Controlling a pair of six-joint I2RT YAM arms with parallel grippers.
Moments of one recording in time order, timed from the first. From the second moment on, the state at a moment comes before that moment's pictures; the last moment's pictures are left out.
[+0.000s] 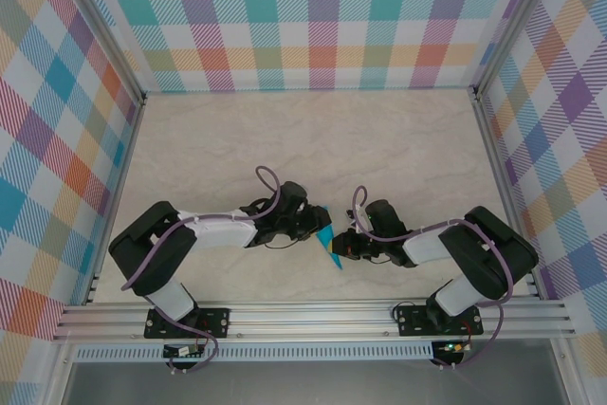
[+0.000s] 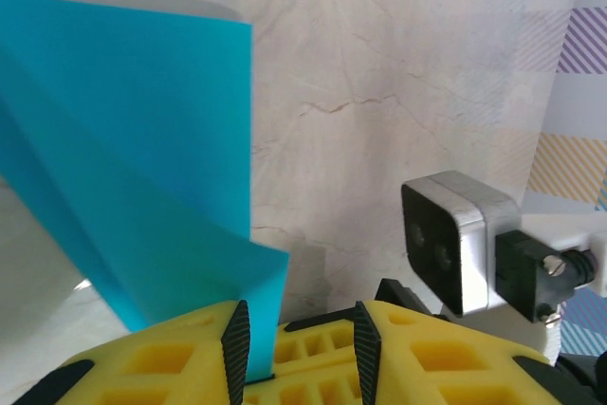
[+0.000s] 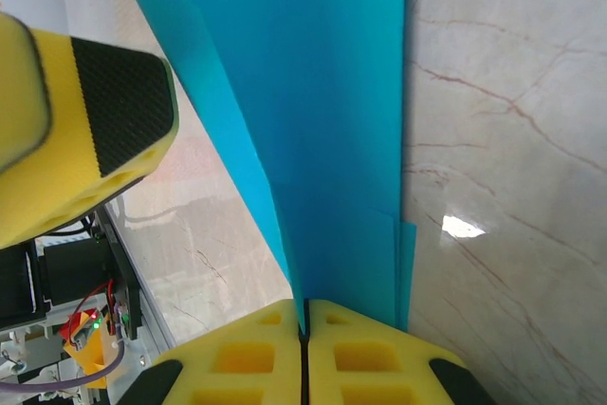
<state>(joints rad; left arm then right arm) -0.84 1.64 0.76 0.15 0.25 -1.22 0.62 1.54 0.31 0.45 -0.66 0.84</state>
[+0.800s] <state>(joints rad) -0.85 1.79 0.79 0.22 0.29 -1.21 0.61 1.48 0.31 0.37 -0.65 0.87</state>
